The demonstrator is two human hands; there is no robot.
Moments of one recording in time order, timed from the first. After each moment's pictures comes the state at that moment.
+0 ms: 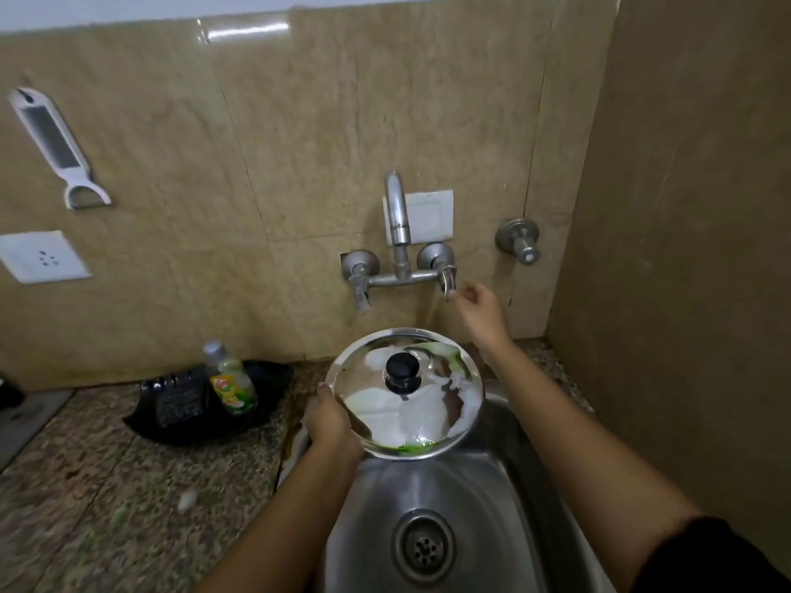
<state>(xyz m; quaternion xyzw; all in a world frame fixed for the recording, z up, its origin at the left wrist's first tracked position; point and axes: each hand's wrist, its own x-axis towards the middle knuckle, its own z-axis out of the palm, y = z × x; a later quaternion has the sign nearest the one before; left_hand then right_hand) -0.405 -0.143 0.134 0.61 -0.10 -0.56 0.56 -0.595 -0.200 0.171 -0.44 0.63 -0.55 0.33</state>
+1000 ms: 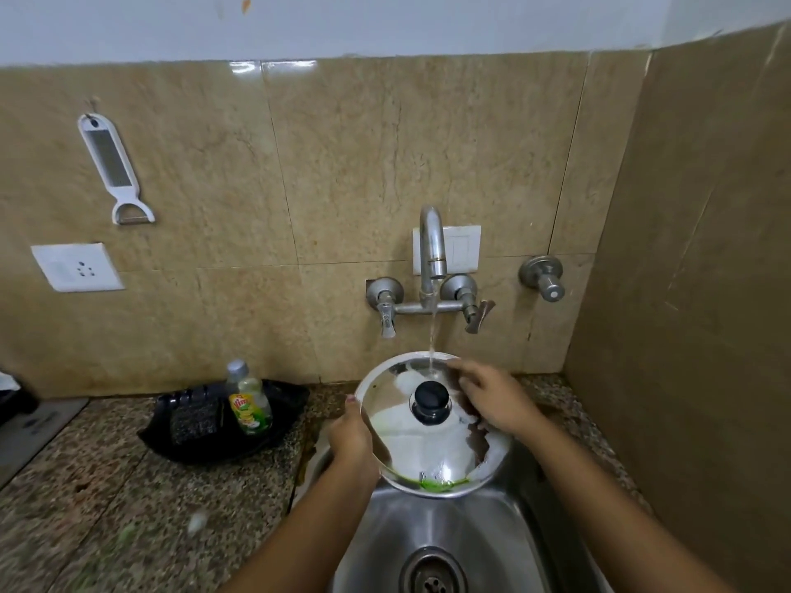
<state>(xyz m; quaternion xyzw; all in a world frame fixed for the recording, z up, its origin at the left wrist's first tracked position) -0.394 -0.158 0.141 0.64 -0.15 -0.55 0.51 -0.583 -0.166 0.147 -0.66 0.64 -0.32 0.25</state>
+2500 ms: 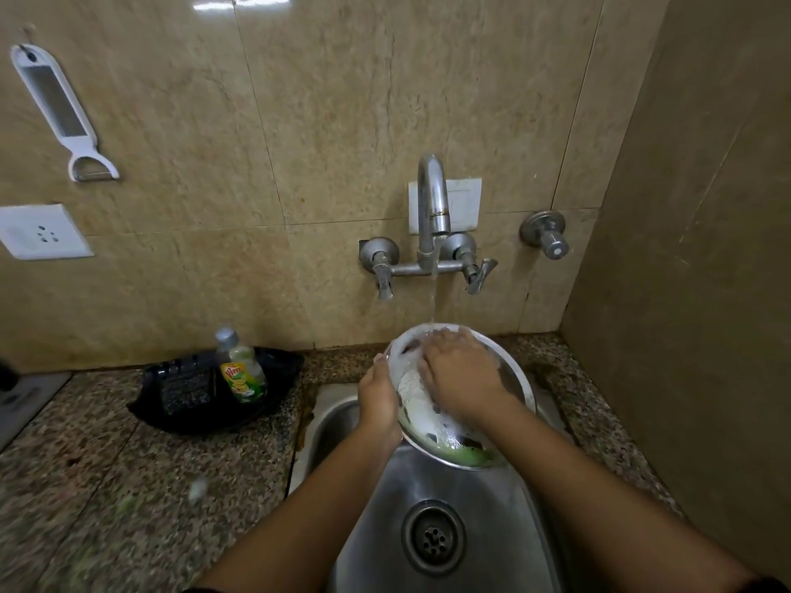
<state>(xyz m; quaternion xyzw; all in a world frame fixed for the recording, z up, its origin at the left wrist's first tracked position) -0.415 -0.174 0.111 0.53 -0.27 -0.62 0.51 -0.529 -0.165 0.131 -0.77 0.64 -0.03 -0.07</state>
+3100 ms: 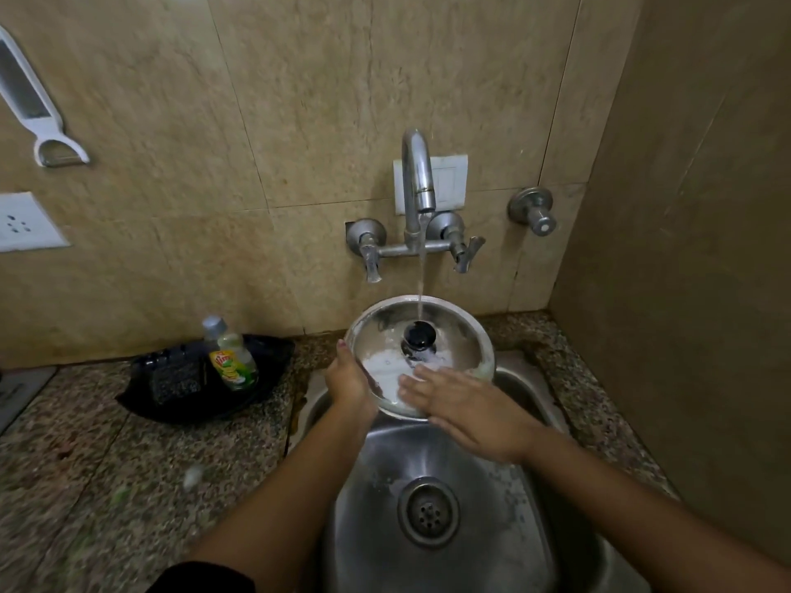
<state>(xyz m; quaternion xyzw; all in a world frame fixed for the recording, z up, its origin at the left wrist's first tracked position) -0.398 -0.189 0.102 0.60 -0.19 -0.58 0.52 -0.569 -0.107 0.089 -0.90 0.43 -0.09 0.01</state>
